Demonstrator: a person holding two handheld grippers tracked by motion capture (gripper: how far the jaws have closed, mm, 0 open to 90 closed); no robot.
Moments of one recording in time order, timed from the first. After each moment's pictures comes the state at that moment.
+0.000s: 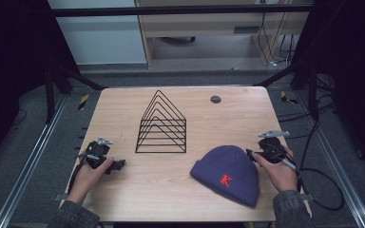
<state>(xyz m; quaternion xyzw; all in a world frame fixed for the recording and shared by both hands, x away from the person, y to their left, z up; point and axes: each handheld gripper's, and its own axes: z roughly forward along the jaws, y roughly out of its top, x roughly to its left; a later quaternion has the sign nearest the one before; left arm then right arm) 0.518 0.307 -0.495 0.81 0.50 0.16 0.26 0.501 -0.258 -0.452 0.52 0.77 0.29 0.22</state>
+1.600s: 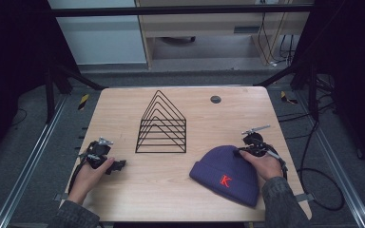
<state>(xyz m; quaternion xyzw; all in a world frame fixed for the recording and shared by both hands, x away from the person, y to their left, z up) 0.518 0.306 -0.495 0.82 0.50 0.16 0.25 0.533 -0.231 -0.479 0.51 0.80 0.30 0.08</state>
